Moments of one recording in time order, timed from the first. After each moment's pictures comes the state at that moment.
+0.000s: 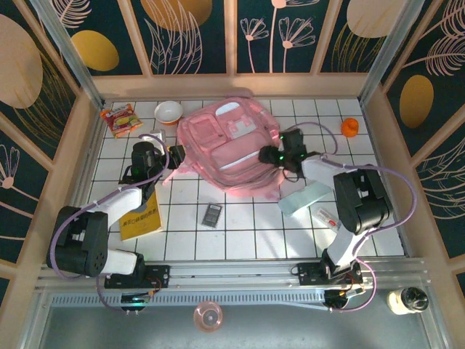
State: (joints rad) left arm -0.21 1.39 0.62 0.36 0.15 -0.37; right arm 0.42 1.70 0.93 -0.05 -0.13 0.56
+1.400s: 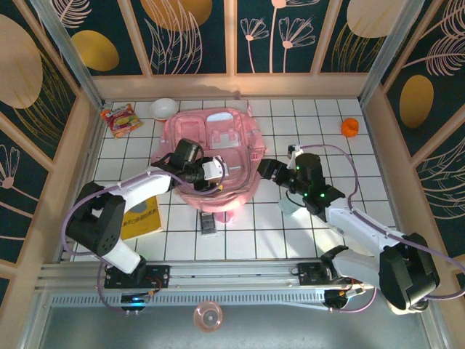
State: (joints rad) left arm -0.52 1.60 0.92 -0.19 0.41 0.81; right arm 0.50 1.10 0.56 0.10 -0.22 0.78
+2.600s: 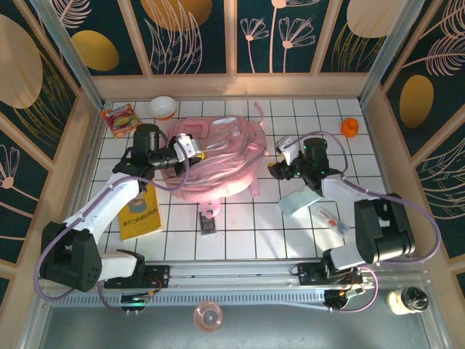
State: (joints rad) left arm -0.29 1.29 0.91 -0.12 0.72 0.70; right arm 0.26 1.47 0.70 0.13 -0.45 -0.41
